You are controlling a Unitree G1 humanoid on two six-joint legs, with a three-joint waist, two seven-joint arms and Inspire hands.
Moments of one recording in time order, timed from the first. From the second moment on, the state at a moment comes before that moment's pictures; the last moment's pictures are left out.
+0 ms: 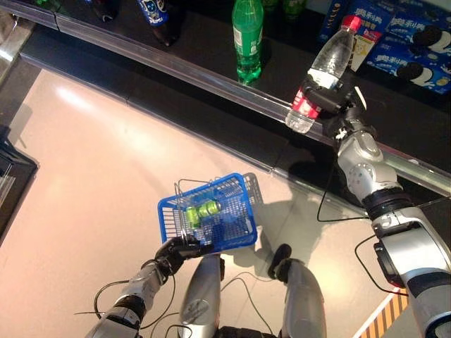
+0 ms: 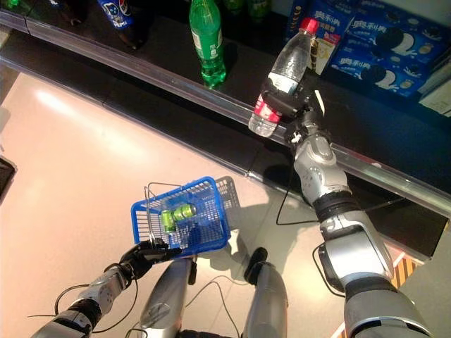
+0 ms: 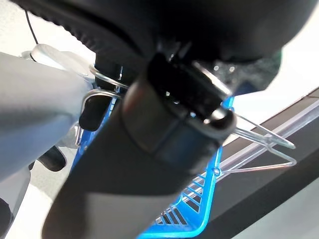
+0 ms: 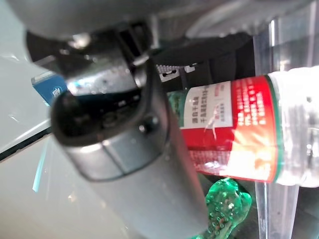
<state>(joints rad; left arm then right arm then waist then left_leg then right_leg) -0.30 0.33 -0.27 1.08 -0.73 -0.02 -0.27 -0.97 -0.56 0.33 0.78 0.91 -0.09 -0.09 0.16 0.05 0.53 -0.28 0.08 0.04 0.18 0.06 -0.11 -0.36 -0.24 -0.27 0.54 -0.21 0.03</state>
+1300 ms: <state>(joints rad) -0.08 0.32 -0.08 0.90 -0.90 0.08 -0.33 -0.55 -0.56 0.29 0.16 0.70 -0.04 -0.02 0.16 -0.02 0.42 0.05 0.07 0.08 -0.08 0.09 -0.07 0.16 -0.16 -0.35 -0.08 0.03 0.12</state>
